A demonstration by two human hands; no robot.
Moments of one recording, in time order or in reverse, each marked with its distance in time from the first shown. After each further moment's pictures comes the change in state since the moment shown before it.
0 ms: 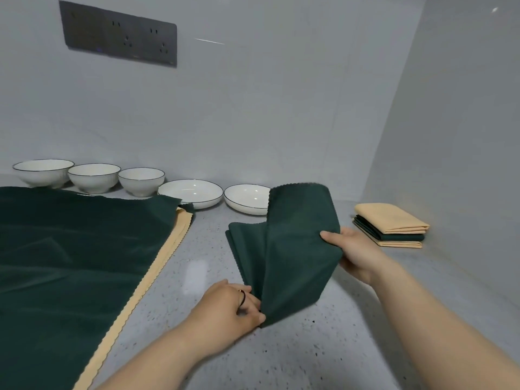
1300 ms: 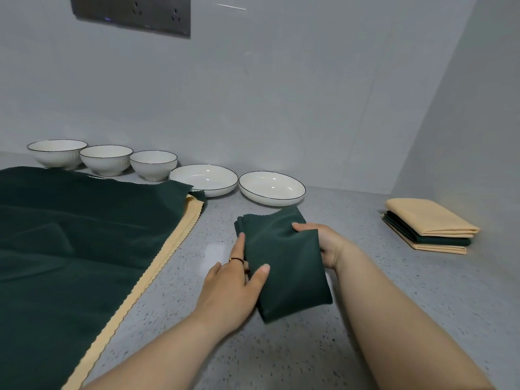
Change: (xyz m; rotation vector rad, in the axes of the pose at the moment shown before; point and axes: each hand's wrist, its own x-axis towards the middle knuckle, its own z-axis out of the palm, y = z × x) left_hand 0.037 0.000 -0.002 -0.107 0.280 -0.283; right_hand 0.086 0.026 0.042 0.060 -0.127 0.332
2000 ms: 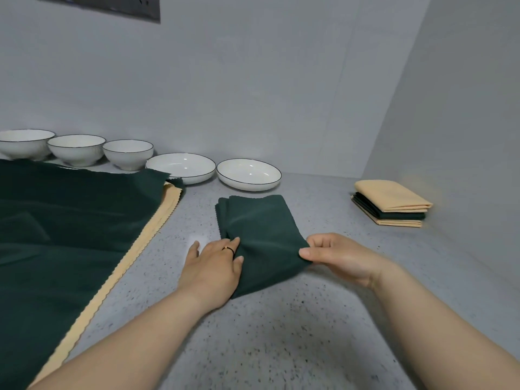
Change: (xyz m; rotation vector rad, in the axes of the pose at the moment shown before) left_hand -0.005 0.003 0.006 0.549 -0.093 0.058; right_hand -0.092 0.031 -0.043 -0.475 -0.162 -0.260
